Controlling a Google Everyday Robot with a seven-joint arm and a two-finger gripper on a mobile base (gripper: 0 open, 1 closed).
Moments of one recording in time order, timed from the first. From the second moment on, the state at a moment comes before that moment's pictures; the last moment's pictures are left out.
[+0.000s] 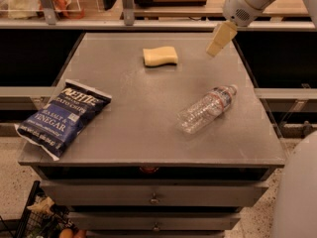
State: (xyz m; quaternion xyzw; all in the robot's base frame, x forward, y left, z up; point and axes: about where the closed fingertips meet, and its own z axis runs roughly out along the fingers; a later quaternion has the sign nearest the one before) arm 0.713 -0.181 0.951 -0.56 0.76 0.01 0.32
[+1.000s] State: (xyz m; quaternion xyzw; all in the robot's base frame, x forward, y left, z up) arm 0.763 -0.151 0.895 -0.52 0.78 0.07 0.34
